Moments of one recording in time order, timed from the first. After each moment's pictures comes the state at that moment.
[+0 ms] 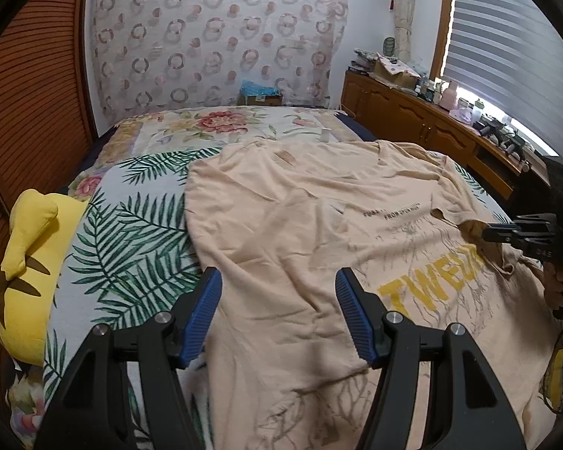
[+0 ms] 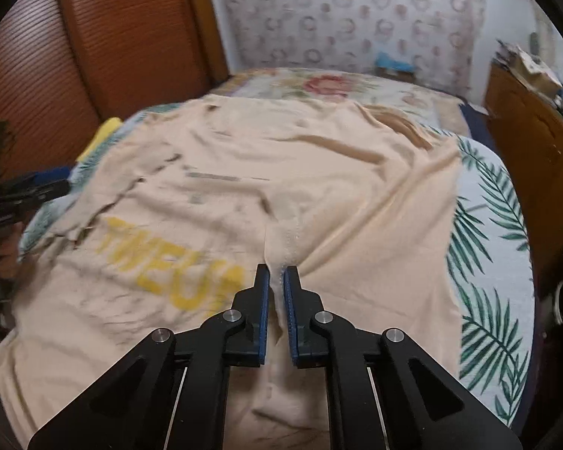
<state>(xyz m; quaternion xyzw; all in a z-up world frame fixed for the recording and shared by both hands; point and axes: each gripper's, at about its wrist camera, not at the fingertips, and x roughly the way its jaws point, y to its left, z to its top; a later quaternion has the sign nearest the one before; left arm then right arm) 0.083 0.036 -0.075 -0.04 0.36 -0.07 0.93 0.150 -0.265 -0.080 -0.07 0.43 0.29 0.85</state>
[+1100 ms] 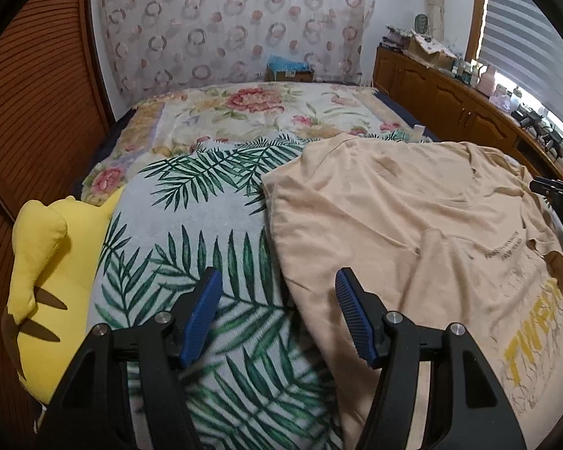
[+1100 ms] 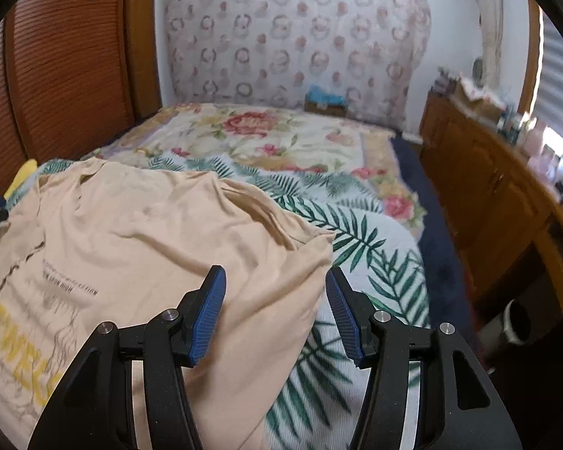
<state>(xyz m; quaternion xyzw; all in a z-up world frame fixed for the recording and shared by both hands) 0.190 0.103 -0.106 -0.02 0.42 -0.02 0.91 0.273 -0.319 -0.074 -0.09 0.37 0.16 0.91</state>
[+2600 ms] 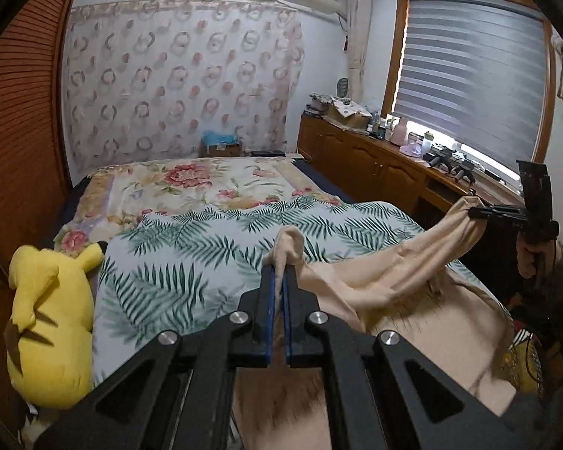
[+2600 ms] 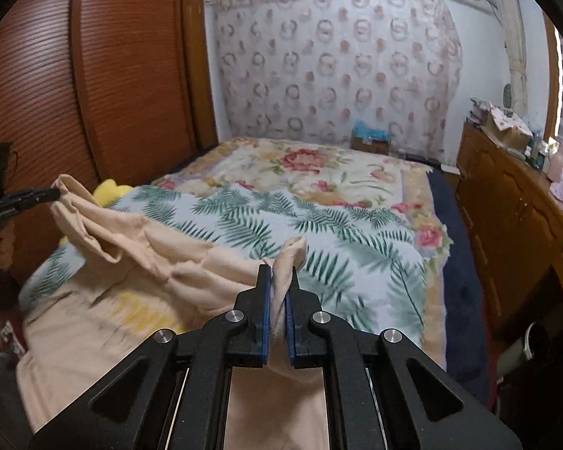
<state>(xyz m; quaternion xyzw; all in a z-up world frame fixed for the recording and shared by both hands) 0.021 0.070 0.016 -0.04 0.28 -0.15 0.95 0.130 -0.328 0.033 -0.07 0.31 0.26 0.91</state>
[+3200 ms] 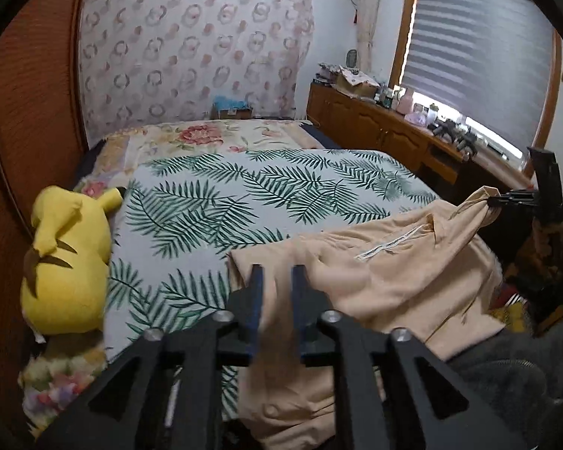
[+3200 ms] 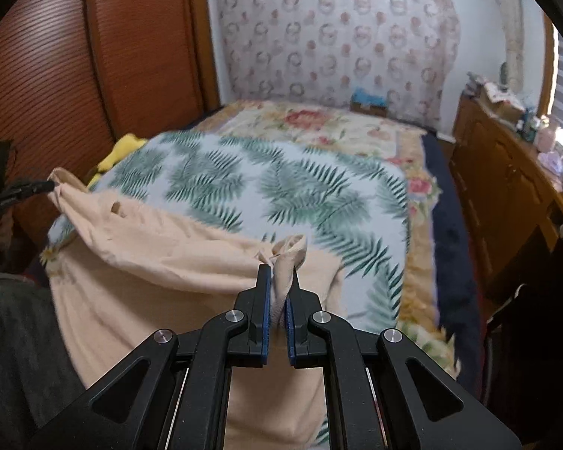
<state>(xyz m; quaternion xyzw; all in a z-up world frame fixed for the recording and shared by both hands) -0.069 0.073 -0.012 -0.02 0.34 -0.13 0.93 0.015 -0.366 0.023 -0.09 0.38 0.26 0.88</state>
